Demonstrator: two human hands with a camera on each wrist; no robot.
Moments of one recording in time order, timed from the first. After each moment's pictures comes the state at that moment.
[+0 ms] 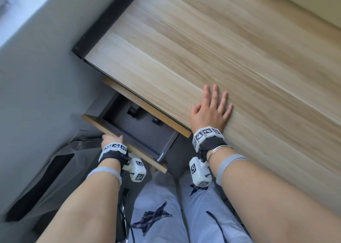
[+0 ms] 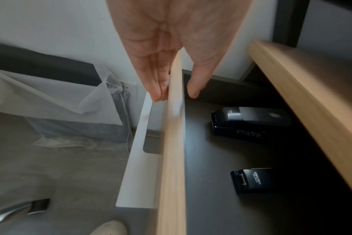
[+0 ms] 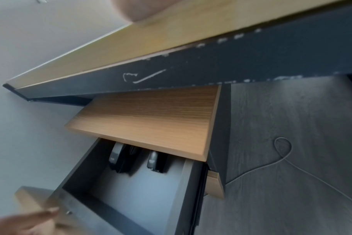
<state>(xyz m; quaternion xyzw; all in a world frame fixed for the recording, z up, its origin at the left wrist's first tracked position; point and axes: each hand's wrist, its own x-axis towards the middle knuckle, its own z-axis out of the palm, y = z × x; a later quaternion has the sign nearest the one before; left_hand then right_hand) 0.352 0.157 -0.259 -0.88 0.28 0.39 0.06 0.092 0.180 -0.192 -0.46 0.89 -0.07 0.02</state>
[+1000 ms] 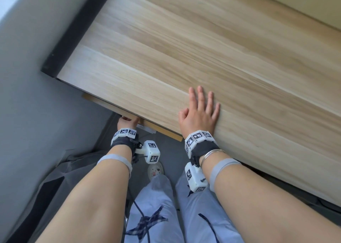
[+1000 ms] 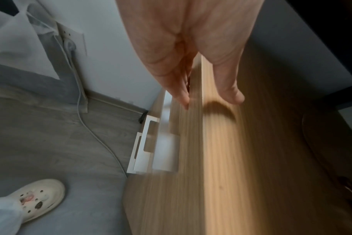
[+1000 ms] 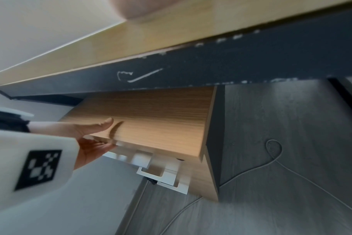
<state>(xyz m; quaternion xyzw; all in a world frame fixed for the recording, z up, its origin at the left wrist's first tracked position) 0.262 0.089 -0.268 -0.80 0.35 0.48 -0.07 0.093 0.178 -0.189 -0.45 0.89 -0.07 0.01</state>
